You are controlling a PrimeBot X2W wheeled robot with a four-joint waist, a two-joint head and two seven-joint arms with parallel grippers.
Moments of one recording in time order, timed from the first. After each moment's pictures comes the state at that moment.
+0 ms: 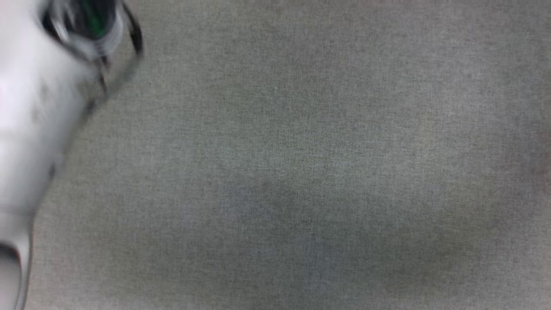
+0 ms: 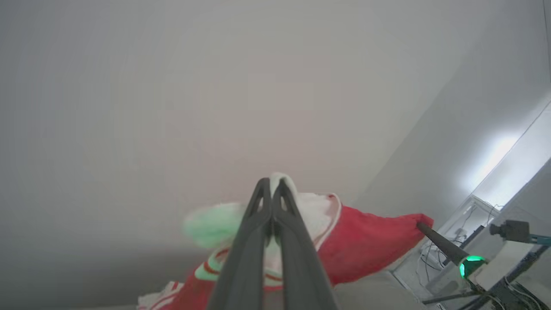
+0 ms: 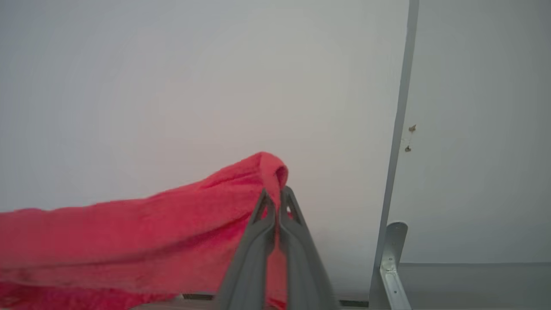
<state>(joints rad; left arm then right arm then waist) -1.42 0.48 -0.77 0.51 -1.37 -0.13 -0.21 -1.34 -0.46 0.13 0.75 0.63 0.13 0.04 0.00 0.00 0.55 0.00</state>
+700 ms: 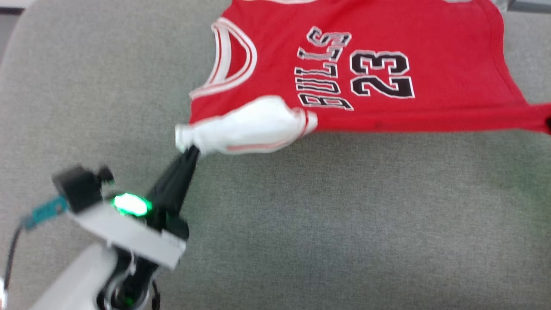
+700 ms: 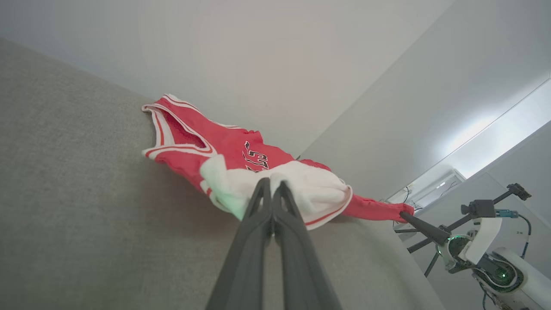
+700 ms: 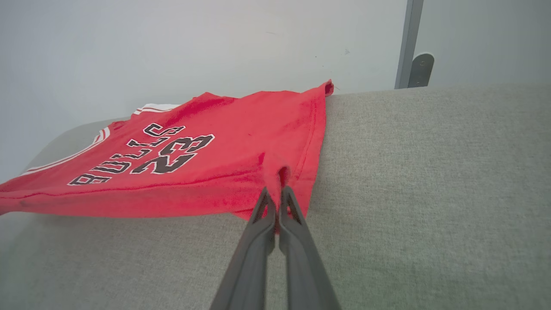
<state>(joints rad) -0.42 0.61 -0.57 -0.03 -1.21 -0.13 -0.26 -0.35 -0.65 0.08 0.12 0.93 0.13 0.21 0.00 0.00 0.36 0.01</state>
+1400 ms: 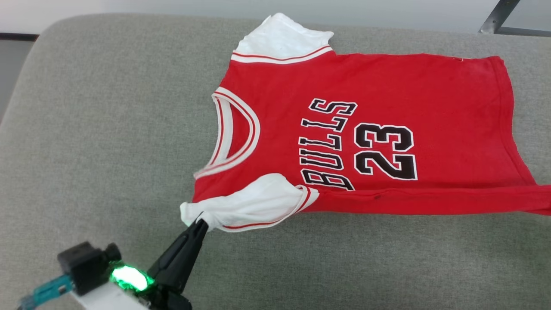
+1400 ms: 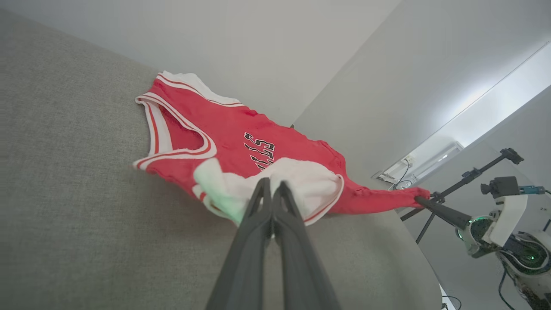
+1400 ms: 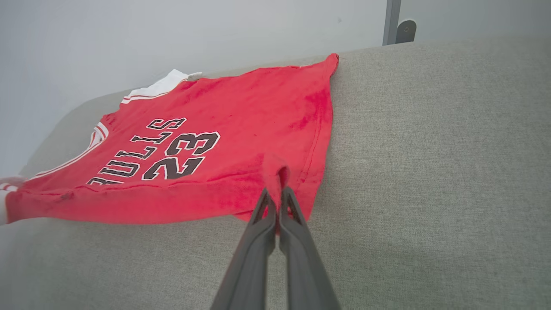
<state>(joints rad) -0.05 0.67 -0.50 -0.33 -1.06 -0.04 -0.23 0.12 -0.46 -0.25 -0.34 0.83 0.13 0.46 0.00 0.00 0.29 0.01</state>
